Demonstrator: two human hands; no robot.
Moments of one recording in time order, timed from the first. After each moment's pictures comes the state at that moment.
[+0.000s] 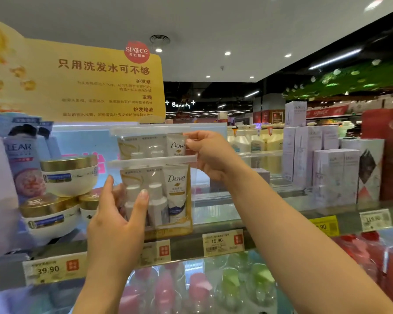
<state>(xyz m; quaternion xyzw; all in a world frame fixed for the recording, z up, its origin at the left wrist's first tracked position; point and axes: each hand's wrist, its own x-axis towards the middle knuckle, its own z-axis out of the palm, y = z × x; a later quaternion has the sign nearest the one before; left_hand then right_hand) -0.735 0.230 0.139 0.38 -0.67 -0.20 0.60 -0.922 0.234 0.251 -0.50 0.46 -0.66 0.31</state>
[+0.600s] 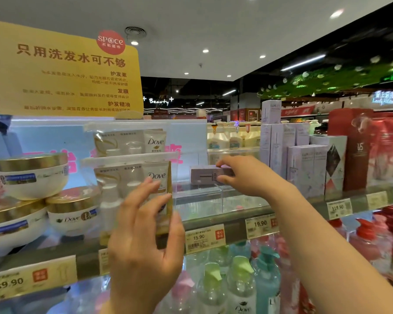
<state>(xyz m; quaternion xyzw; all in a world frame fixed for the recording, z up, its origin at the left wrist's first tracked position) -0.777 0.263 0.117 0.11 -0.71 0.05 0.69 -1.023 0.298 0.206 -0.59 0.77 -0.21 -0.14</state>
